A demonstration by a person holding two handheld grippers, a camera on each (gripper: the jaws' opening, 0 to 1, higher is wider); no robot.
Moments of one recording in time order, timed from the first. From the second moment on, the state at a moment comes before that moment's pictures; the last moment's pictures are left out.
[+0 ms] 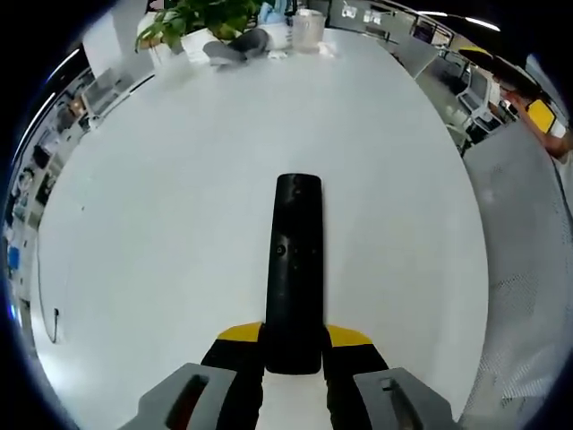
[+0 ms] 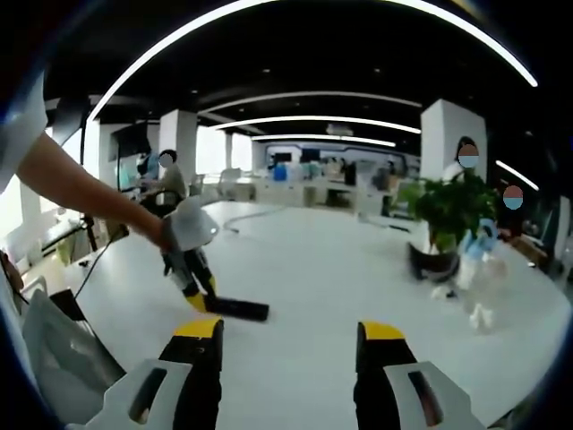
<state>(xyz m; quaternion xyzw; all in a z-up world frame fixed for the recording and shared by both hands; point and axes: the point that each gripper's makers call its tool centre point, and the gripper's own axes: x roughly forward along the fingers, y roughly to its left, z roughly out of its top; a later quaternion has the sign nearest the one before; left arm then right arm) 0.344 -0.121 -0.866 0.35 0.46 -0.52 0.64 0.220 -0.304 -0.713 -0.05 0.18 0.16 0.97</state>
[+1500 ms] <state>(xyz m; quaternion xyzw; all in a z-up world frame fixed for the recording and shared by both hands) 0.385 -0.113 -0.867 0.37 0.48 -0.50 0.62 0.220 -0.305 -0.717 -0.06 0.18 0.16 0.97</state>
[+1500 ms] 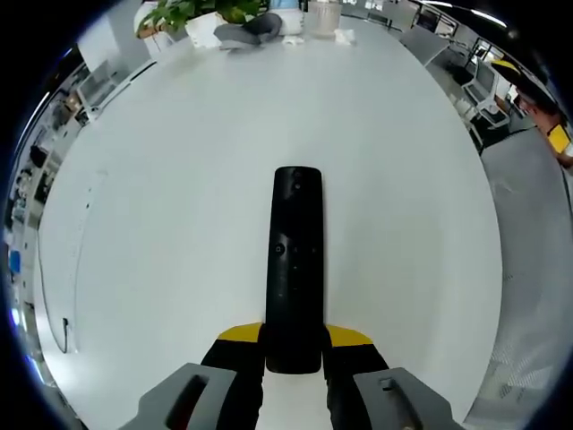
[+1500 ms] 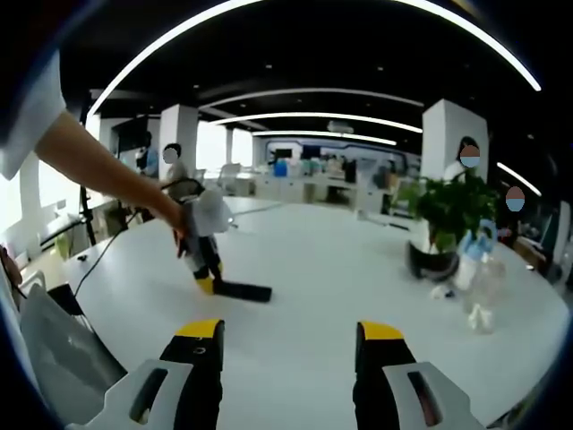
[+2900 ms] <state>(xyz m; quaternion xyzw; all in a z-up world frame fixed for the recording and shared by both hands) 0.426 -0.111 -0.867 0.44 0.49 -0.52 0.55 0.219 -0.303 -0.728 -0.08 0.21 0.16 0.96</state>
